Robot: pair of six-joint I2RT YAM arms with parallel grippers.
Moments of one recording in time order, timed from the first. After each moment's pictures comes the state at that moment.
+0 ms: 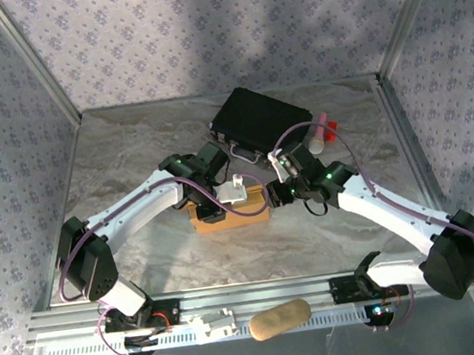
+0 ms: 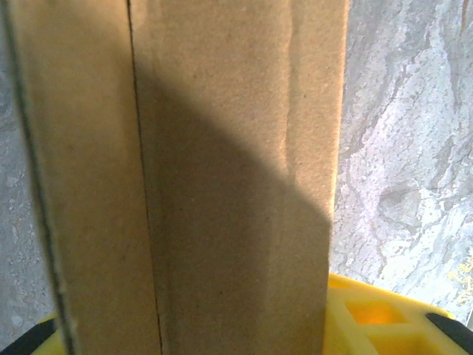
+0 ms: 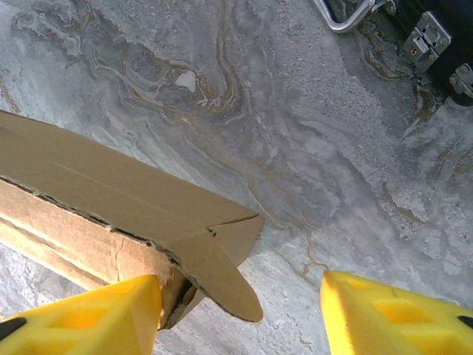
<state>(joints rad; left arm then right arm) -0.79 1.57 1.31 -1.07 0.07 0.68 0.69 1.23 0.97 -0.65 -0.05 0.24</state>
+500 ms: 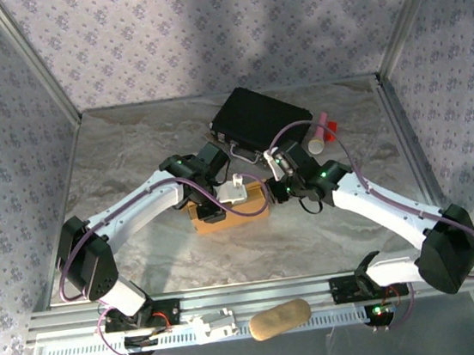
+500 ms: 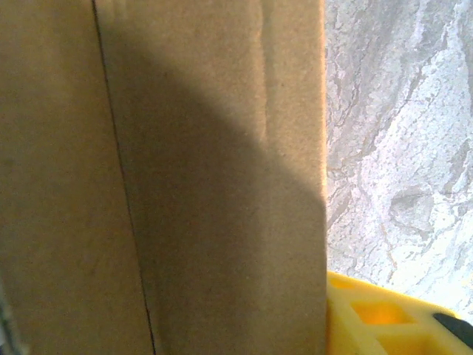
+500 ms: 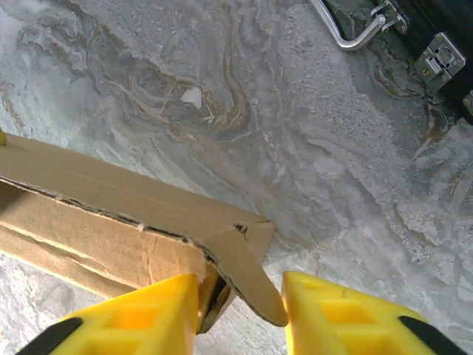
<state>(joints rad) -0.79 1.57 1.30 -1.05 0.06 0.67 0.69 1.27 0.97 -0.60 -0.04 0.25</state>
